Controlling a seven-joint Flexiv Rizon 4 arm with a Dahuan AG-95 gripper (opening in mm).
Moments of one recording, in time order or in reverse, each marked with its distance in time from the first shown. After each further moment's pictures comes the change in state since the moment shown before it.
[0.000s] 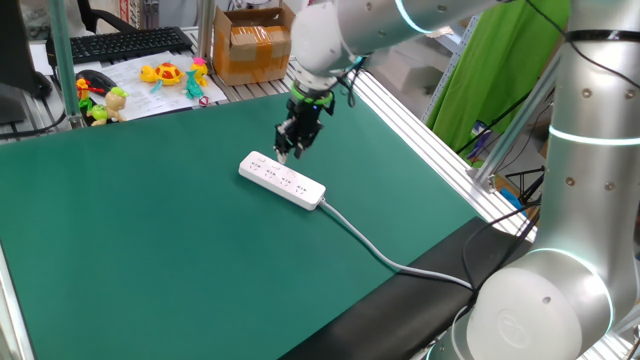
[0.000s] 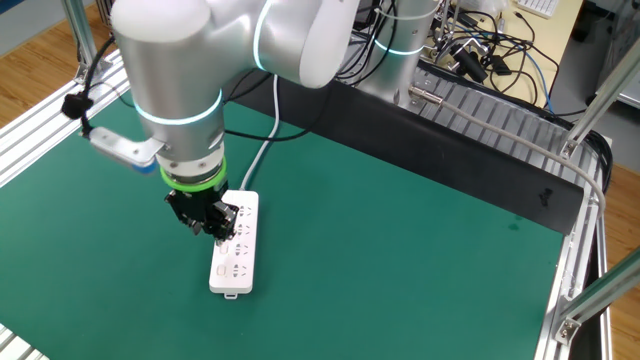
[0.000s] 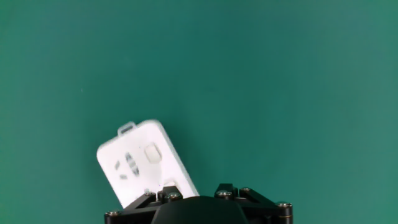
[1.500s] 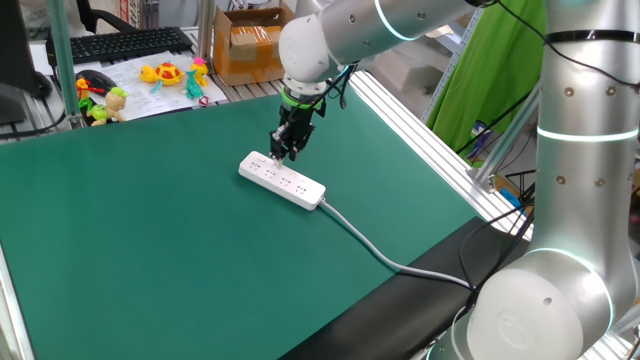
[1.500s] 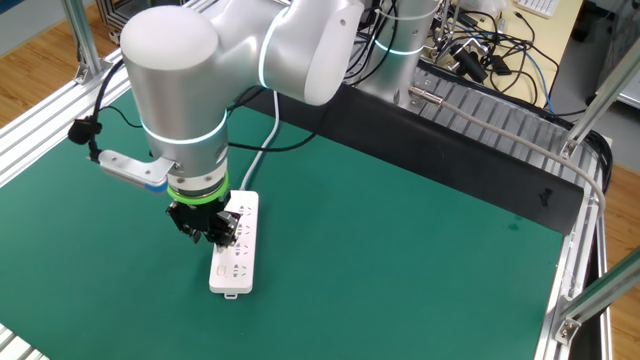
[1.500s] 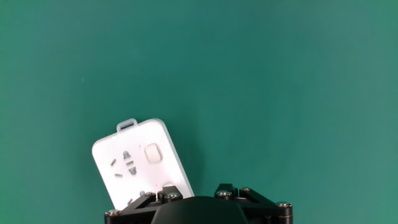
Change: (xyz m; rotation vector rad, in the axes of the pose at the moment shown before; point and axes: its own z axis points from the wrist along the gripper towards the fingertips) arm 0.004 -0.001 0.024 0.021 -0.005 -0.088
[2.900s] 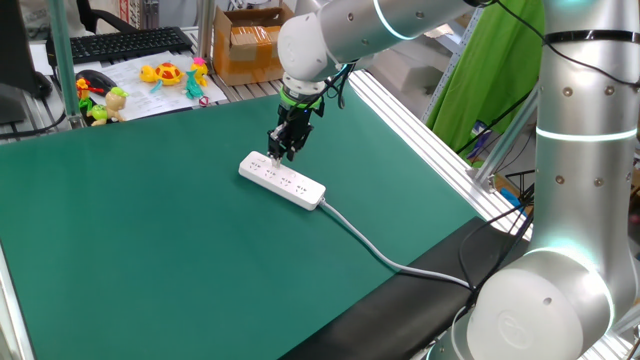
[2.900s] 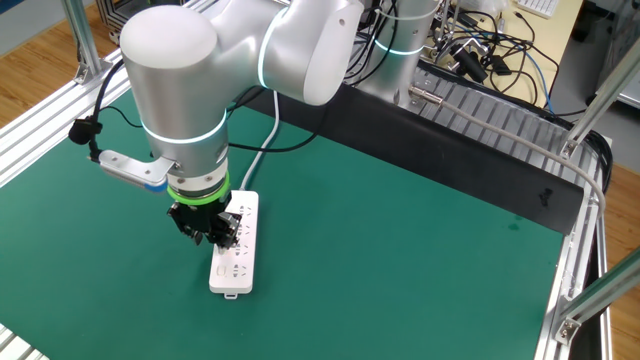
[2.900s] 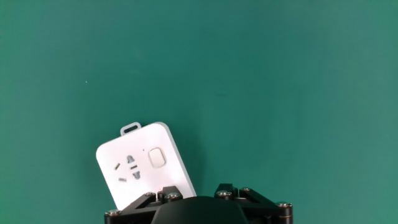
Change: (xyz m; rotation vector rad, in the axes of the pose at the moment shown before) arm -0.009 0.004 0.000 -0.011 0.000 -0.002
